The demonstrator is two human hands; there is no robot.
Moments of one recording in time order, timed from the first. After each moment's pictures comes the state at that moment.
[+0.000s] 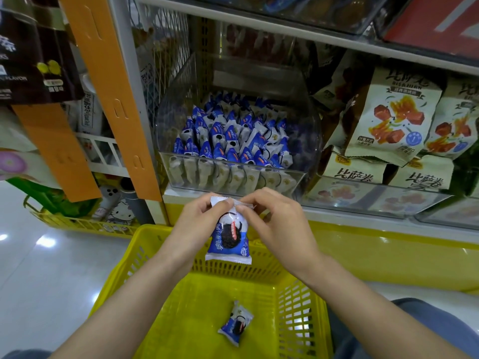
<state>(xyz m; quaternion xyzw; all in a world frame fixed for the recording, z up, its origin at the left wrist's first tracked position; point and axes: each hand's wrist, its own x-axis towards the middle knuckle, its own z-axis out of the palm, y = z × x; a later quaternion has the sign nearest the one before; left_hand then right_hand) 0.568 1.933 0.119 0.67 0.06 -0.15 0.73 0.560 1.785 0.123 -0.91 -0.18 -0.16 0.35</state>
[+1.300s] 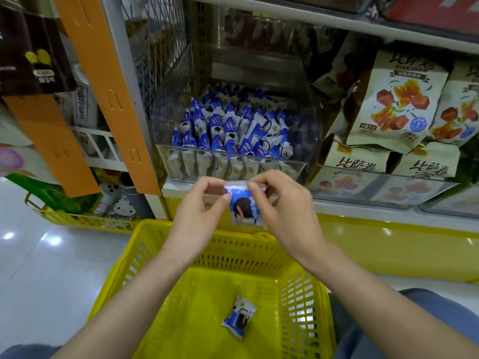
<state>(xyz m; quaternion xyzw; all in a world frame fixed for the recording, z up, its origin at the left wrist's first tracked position) 0.571 1.929 0.113 0.78 -0.01 0.00 0.62 0.564 1.782 0.126 -0.90 -0.13 -0.20 0.36</state>
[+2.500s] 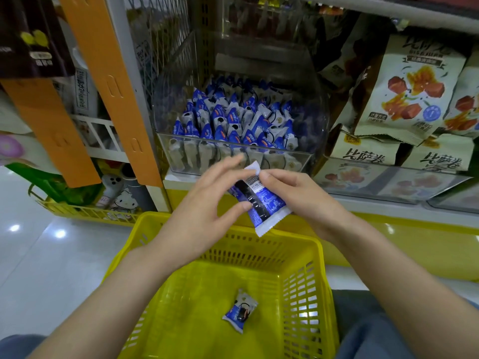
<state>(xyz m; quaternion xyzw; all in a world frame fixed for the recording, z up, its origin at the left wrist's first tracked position) 0.563 1.939 0.120 0.86 -0.25 0.03 0.44 0.574 1.766 0.141 -0.77 0.02 0.15 0.62</state>
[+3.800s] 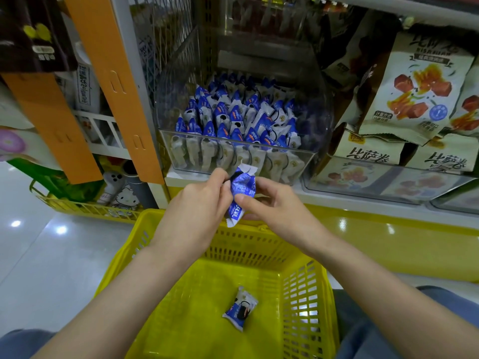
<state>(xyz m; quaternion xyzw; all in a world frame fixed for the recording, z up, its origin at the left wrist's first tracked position) 0.559 1.941 0.117 0.94 -0.15 0.12 0.29 0.563 1.790 0.120 -0.76 -0.06 0.14 0.63</state>
